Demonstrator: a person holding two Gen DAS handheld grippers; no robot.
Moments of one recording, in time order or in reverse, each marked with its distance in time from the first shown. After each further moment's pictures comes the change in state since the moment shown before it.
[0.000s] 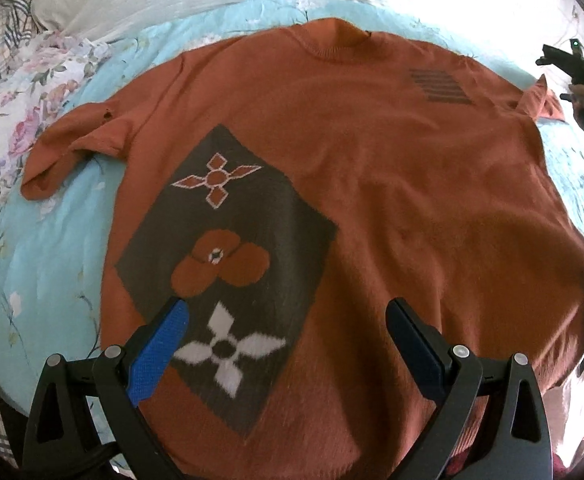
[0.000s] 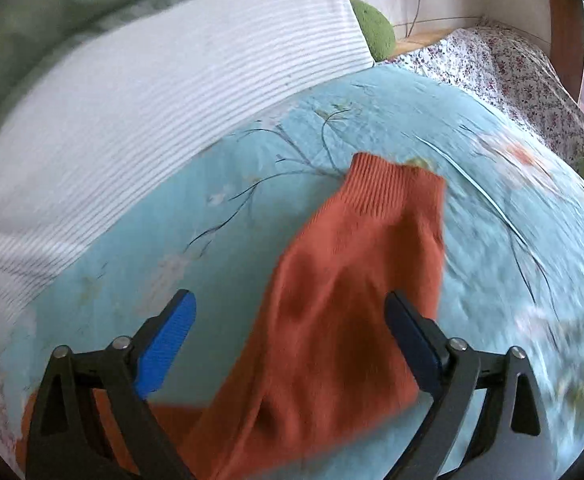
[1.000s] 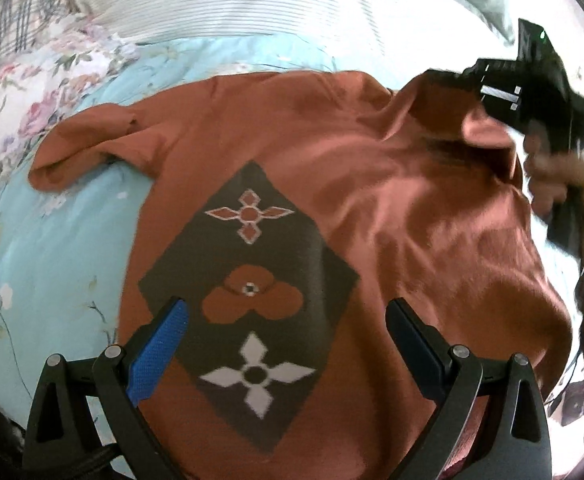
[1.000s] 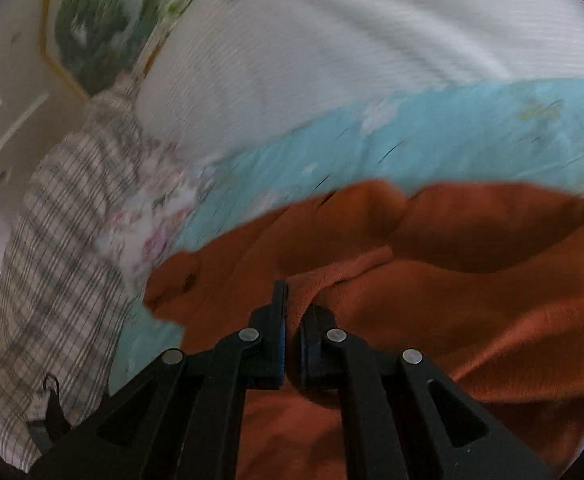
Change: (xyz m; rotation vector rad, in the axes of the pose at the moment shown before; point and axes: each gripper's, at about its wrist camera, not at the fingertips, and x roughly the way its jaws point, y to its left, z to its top) left arm -0.019 0.045 0.003 -0.154 -0.129 -0.112; right arm -0.123 0.269 -0.263 -0.501 0.251 0.849
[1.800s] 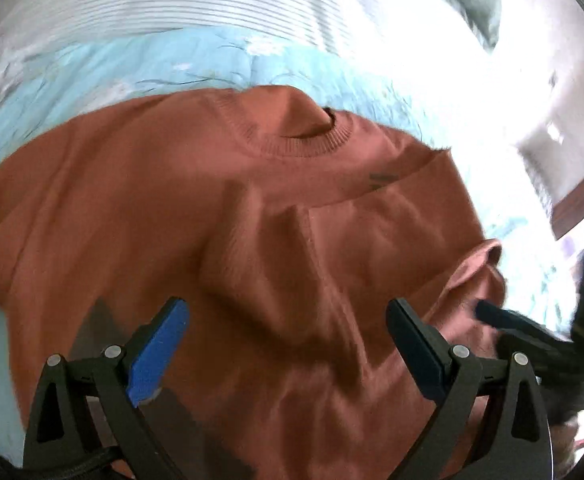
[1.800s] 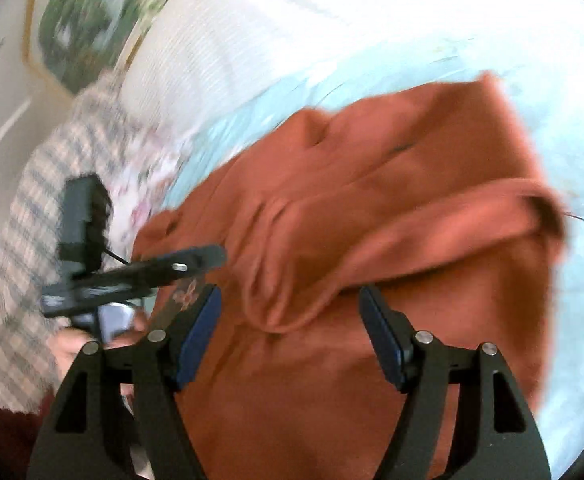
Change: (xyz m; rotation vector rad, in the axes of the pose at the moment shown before) left arm 0.110 -0.073 0.134 0.063 0.070 -0.209; right arm -0.057 -0.055 -0.093 0.106 -0.013 -0.074
